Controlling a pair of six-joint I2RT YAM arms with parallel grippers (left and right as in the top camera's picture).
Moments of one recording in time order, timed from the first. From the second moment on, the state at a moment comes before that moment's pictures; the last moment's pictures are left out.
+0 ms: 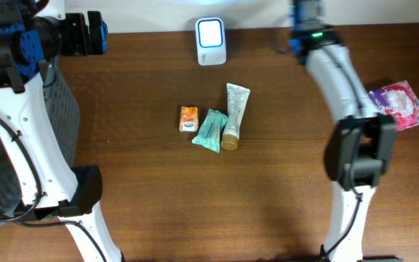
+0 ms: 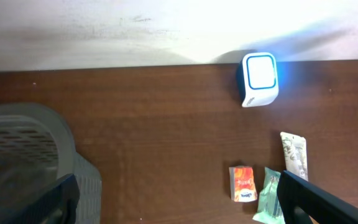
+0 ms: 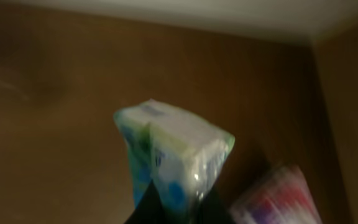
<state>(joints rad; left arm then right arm) 0.06 2.14 3.06 -1.69 0.15 0.04 0.03 2.27 2.08 -0.78 0.54 -0.09</state>
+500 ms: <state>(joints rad) 0.06 2.14 3.06 -1.69 0.15 0.04 -0.20 2.28 2.07 -1.10 -0.48 -0.05</state>
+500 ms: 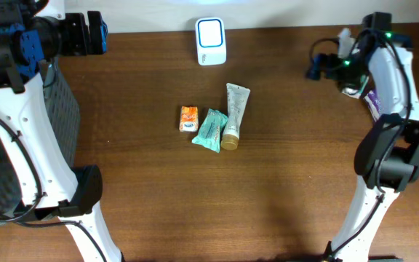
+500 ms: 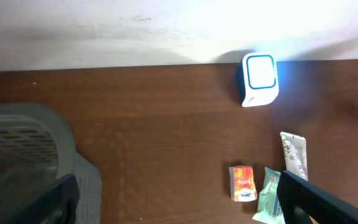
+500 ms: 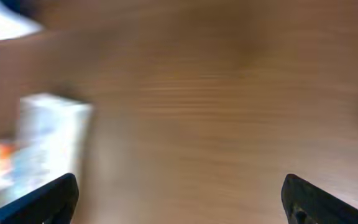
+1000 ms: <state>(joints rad) 0.06 2.14 3.06 -1.69 0.15 0.04 0.30 2.28 2.00 -1.02 -0.30 0.13</state>
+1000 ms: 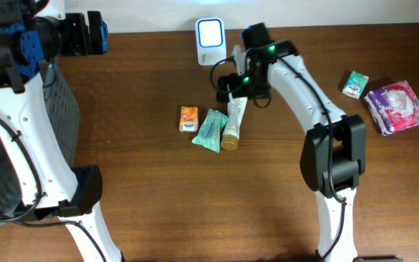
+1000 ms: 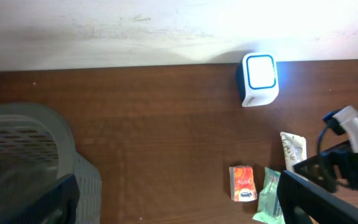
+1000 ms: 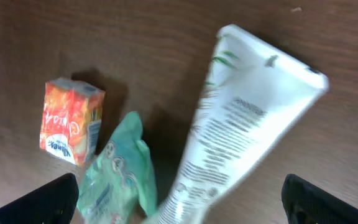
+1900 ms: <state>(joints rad) 0.06 2.14 3.06 -1.69 0.15 0.04 0.23 2.28 1.75 -0.83 -0.57 0.36</state>
